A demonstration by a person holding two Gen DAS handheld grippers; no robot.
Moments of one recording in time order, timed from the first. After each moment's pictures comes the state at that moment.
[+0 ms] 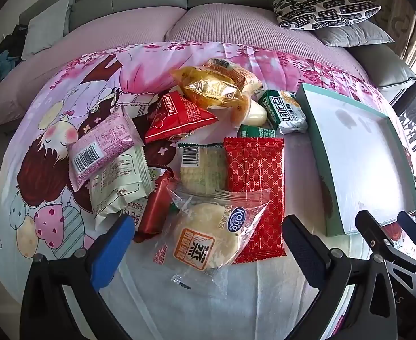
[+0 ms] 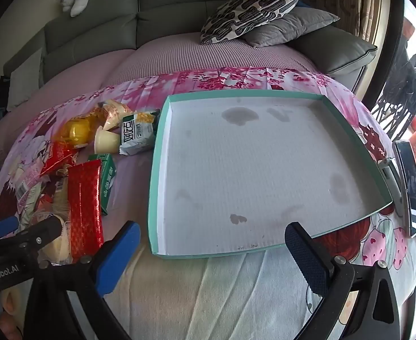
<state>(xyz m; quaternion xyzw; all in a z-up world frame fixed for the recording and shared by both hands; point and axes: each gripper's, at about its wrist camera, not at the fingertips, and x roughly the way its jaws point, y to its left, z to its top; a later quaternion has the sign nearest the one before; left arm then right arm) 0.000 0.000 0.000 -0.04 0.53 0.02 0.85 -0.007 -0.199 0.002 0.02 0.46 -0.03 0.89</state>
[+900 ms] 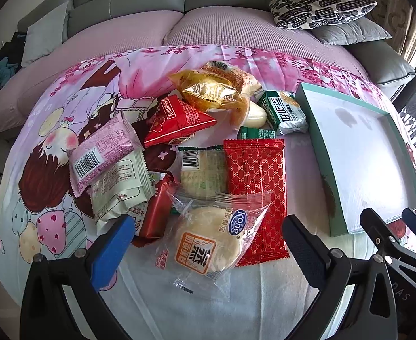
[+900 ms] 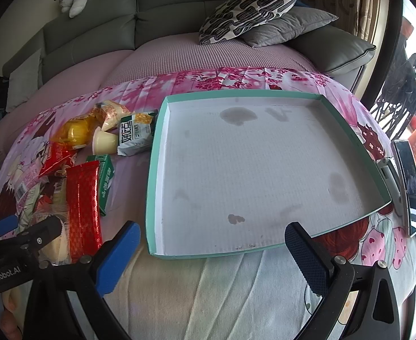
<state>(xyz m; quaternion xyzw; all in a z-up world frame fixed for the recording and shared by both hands) 0.000 -0.003 -0.001 -0.02 0.53 0.02 0.85 -0.007 -0.199 0.001 0.02 0.46 -0.03 0.89</state>
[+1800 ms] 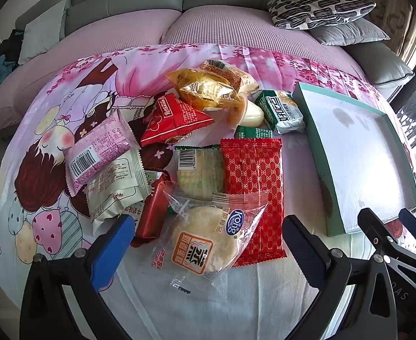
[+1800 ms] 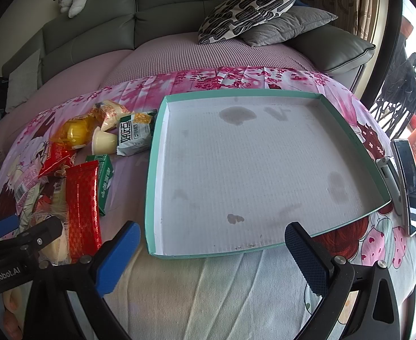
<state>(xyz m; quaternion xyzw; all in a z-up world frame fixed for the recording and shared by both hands) 0.001 0.001 -0.002 -0.03 0.53 0.01 0.85 -0.007 -0.200 0.000 0.02 0.46 -0.03 0.89</state>
